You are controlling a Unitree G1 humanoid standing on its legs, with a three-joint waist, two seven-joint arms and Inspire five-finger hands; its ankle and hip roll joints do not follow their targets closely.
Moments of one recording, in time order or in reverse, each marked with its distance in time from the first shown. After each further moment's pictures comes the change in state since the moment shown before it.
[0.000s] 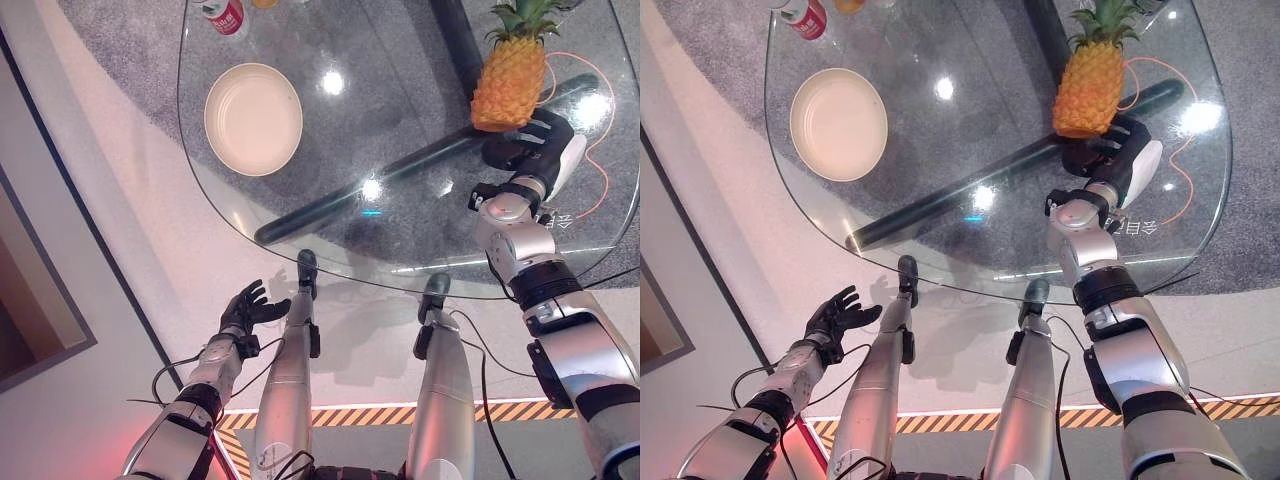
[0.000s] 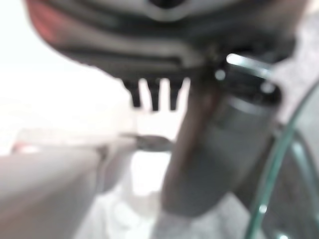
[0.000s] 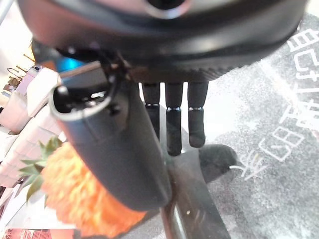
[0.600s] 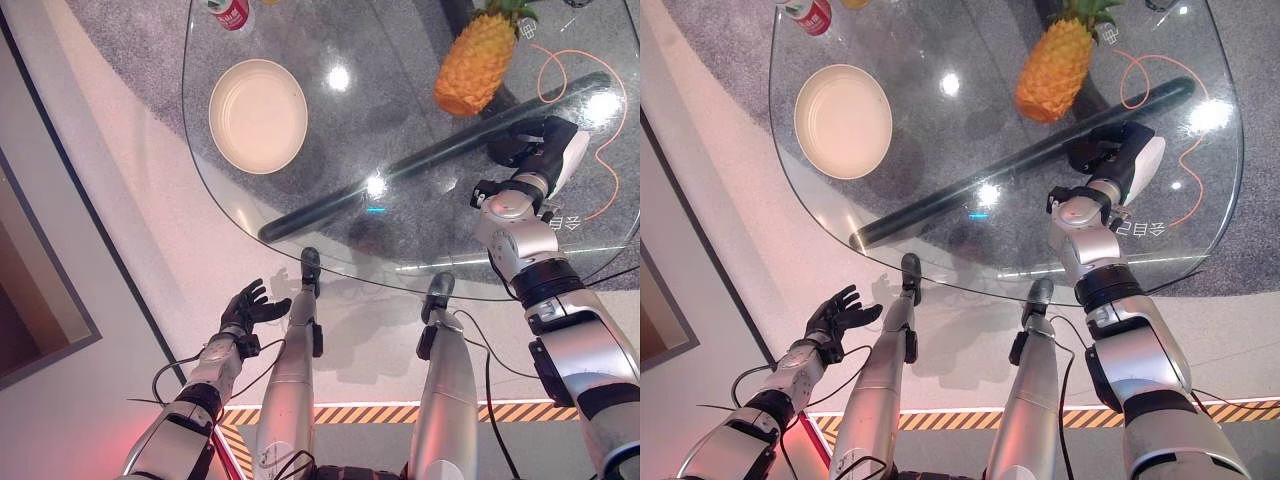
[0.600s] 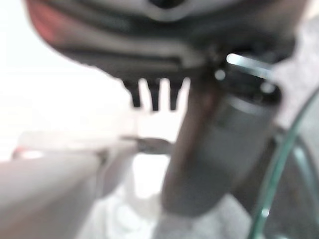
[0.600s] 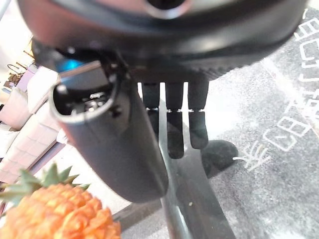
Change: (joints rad) left arm 0.000 0.000 -0.002 -0.004 0.000 0.001 -0.002; right arm -0.004 -0.005 0.004 0.000 0.000 0.000 0.007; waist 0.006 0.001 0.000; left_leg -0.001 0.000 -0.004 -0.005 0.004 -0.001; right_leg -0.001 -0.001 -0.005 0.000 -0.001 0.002
